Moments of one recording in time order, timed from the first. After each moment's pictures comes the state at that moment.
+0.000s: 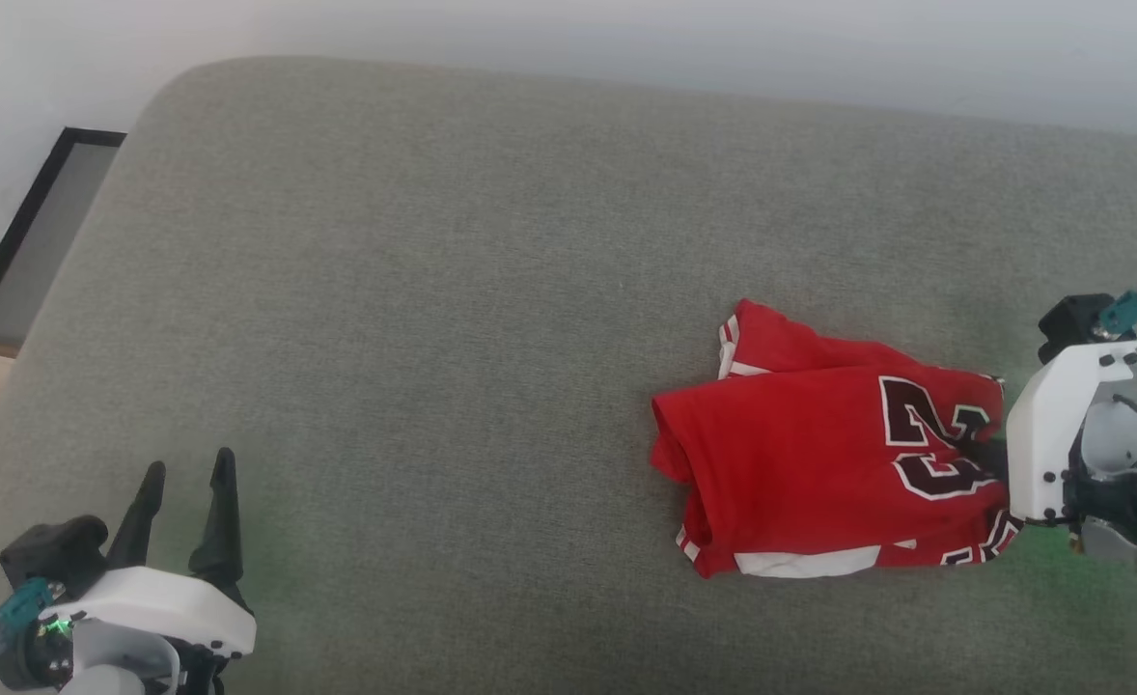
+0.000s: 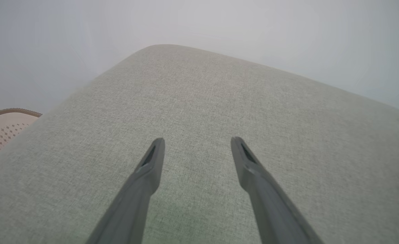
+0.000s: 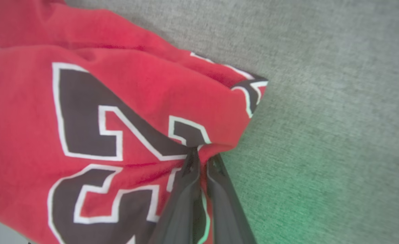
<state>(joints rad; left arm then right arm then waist) -0.15 0.26 0.05 0.45 -0.49 -0.11 -0.26 -0.49 -0.46 0.23 0.49 0.71 0.13 0.80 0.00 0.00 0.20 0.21</state>
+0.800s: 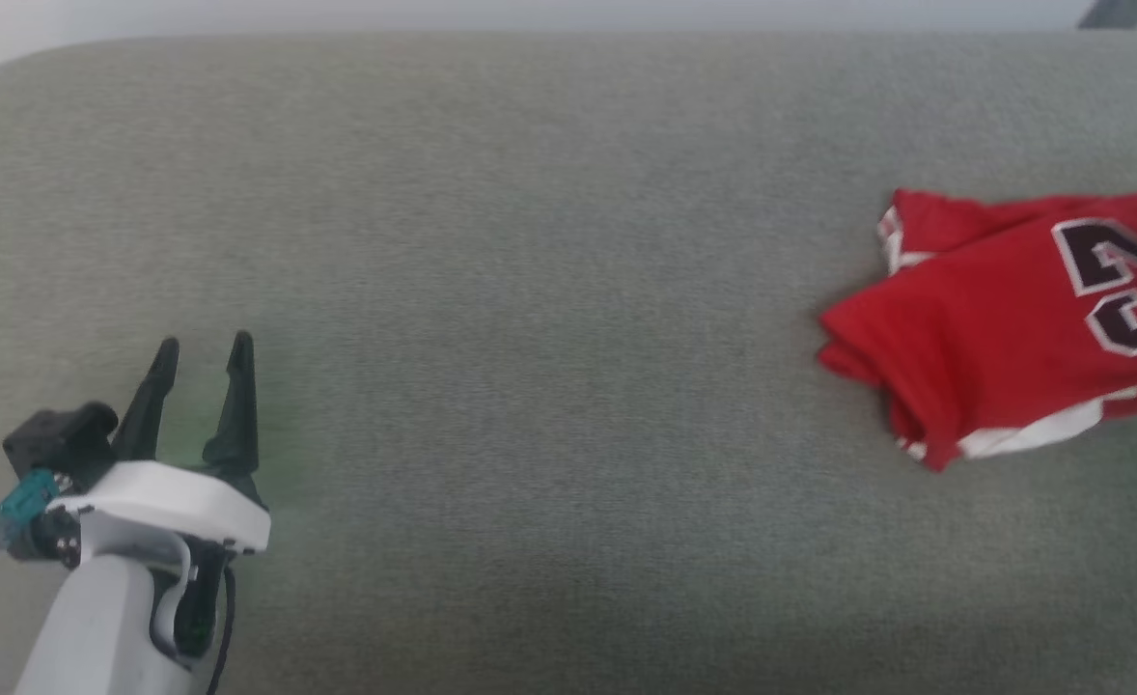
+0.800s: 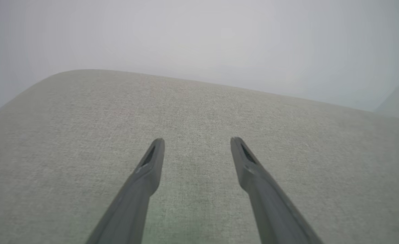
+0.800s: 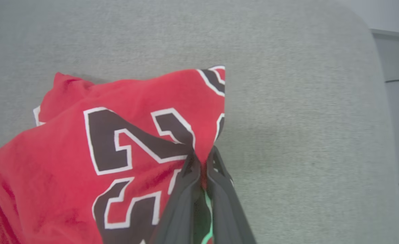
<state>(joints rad) -0.31 0.27 0.00 0.43 -0.46 -0.13 -0.26 -0.66 -0.61 0.03 0.47 0.59 0.13 0.74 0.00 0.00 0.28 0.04</state>
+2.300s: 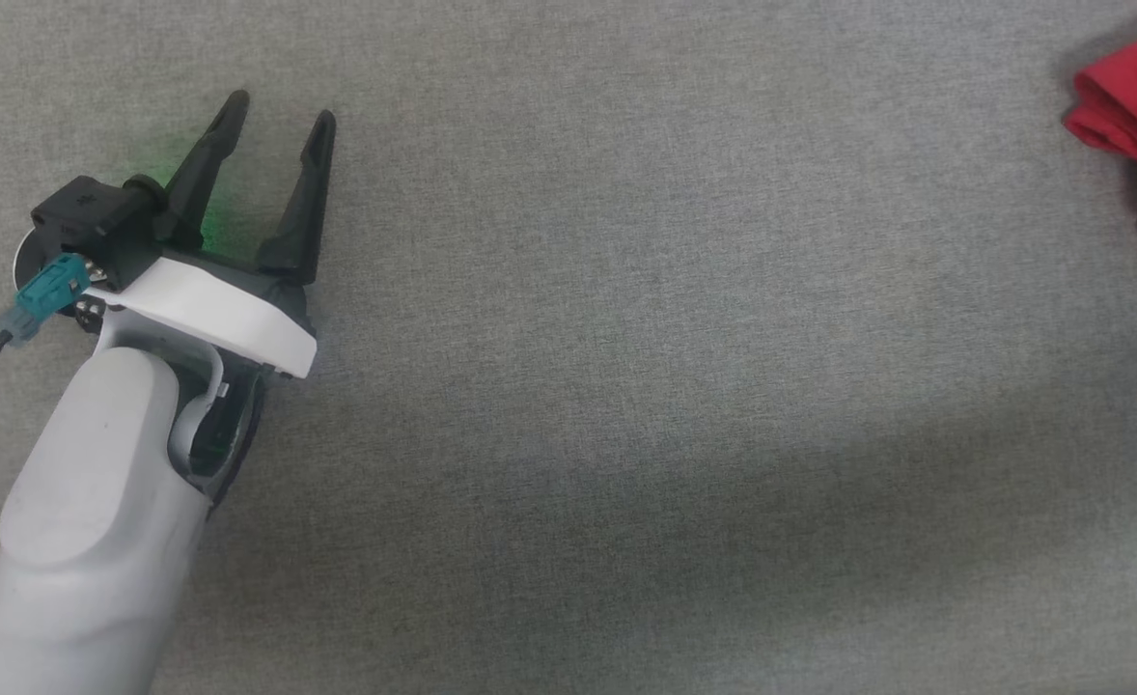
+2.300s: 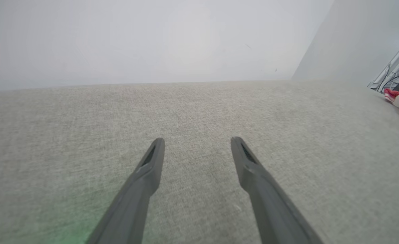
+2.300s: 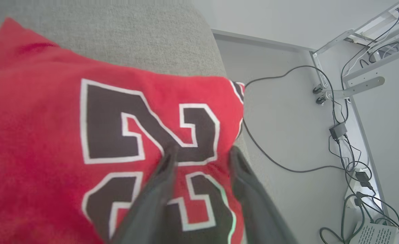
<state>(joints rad) -0.66 0.36 -0.26 0.43 -0.49 -0.13 -0.26 -1.06 -0.70 0.13 1.03 0.31 0.13 0.22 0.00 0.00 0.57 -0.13</state>
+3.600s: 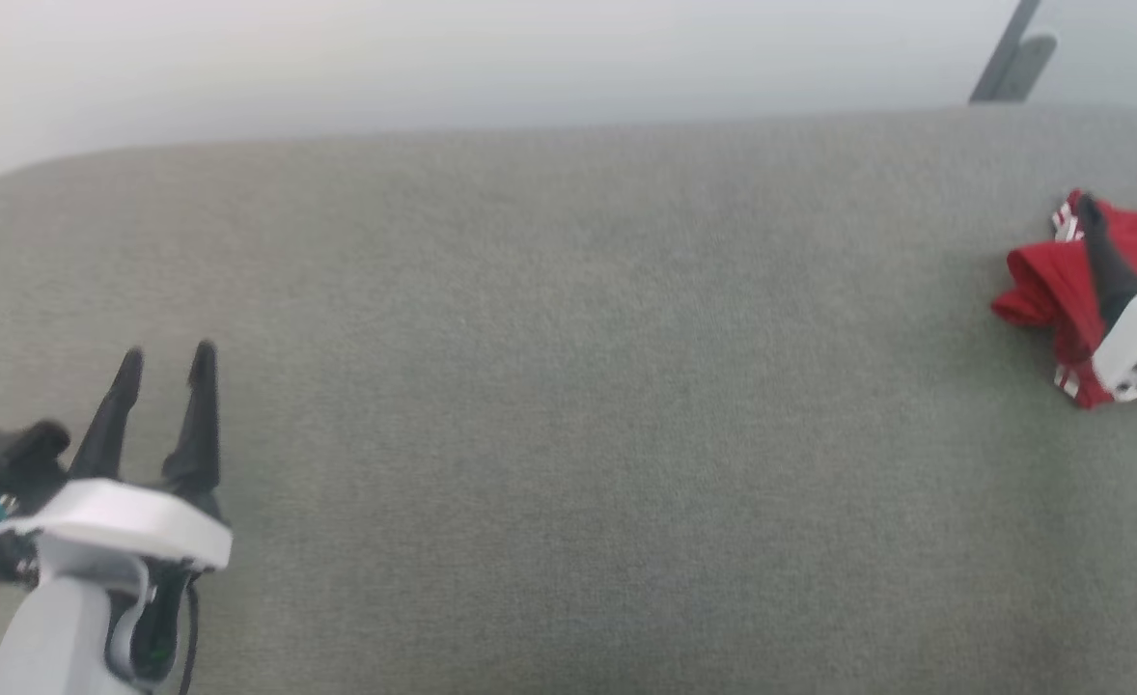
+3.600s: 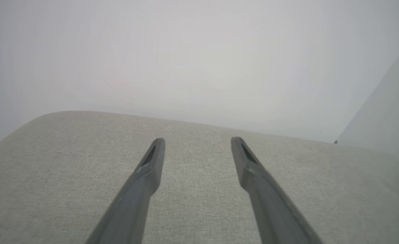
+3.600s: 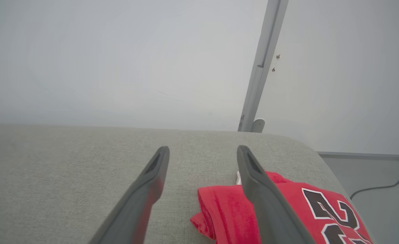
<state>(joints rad) -0.27 0.34 -0.01 0.39 -0.56 -0.13 -0.26 -0.72 -0.51 0.28 0.80 0.58 0.13 -0.15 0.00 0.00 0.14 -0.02</state>
